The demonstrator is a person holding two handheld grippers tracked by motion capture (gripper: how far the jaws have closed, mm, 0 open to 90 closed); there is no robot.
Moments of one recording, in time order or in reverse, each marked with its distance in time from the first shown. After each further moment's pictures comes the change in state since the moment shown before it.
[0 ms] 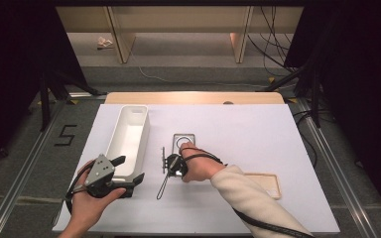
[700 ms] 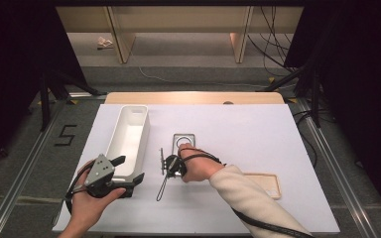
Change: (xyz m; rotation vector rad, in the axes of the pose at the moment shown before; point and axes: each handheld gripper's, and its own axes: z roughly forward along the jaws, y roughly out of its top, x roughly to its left) left arm 0.000 0.000 0.000 -0.001 0.000 -0.001; right arm 0.002 0.004 0.000 0.012 0.005 -0.018
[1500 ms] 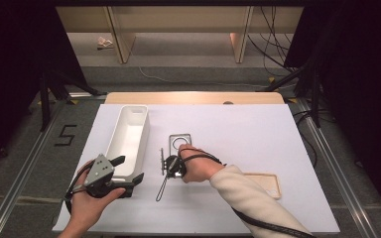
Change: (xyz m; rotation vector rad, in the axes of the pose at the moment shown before) left arm 0.001 0.000 -0.001 -0.003 -0.001 0.001; right arm 0.001 -0.001 -0.002 0.000 0.009 0.012
